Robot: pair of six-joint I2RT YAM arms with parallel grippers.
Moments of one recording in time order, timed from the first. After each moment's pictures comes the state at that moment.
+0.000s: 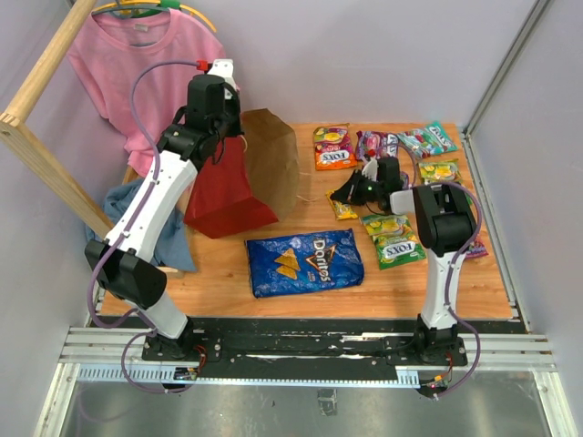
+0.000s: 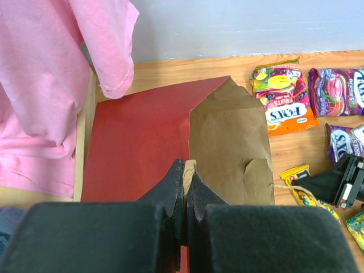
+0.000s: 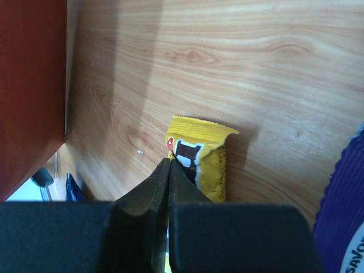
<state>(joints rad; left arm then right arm) -0.36 1.63 1.80 -0.55 -0.22 -0.16 0.17 2.15 1.16 0.38 -0.71 0.59</state>
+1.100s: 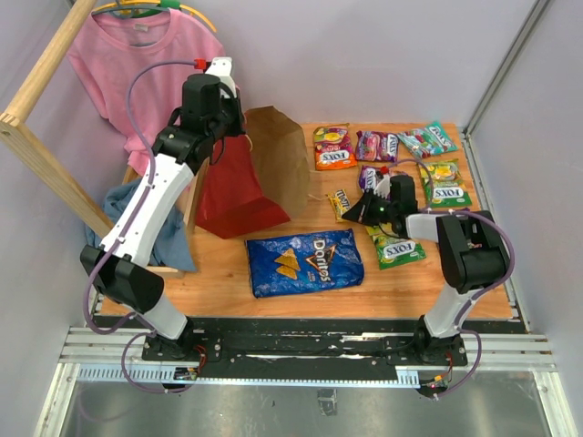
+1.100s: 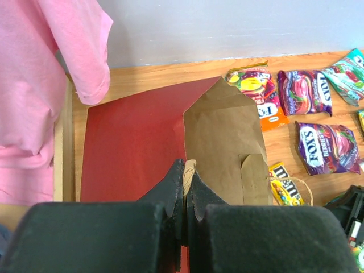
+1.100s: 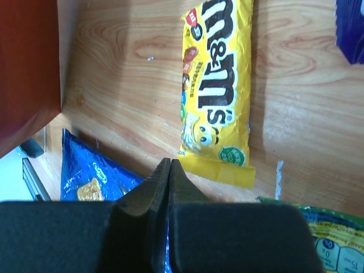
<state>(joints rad) -0.36 1.59 1.79 -0.54 -0.14 -0.18 0.17 1.75 0.77 0.34 -0.62 0.54</state>
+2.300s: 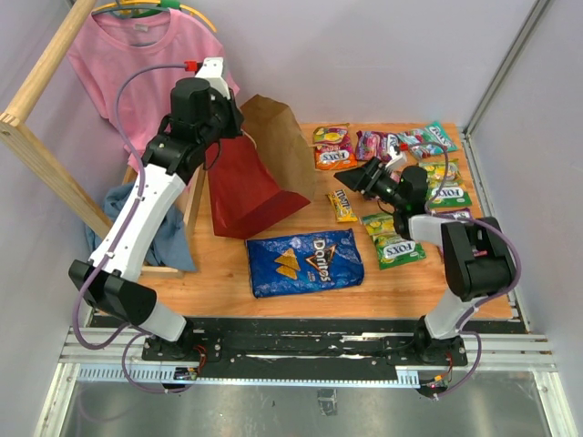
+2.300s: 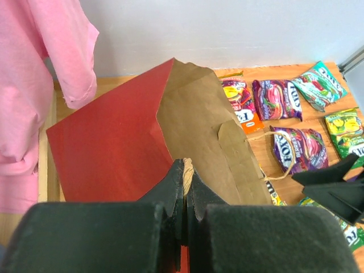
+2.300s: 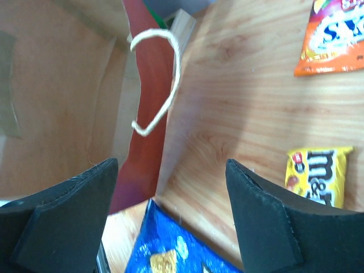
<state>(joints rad) -0.36 1.51 1.73 -0.49 -0.08 -0.22 0.17 1.66 0.74 0.84 -0.61 0.85</state>
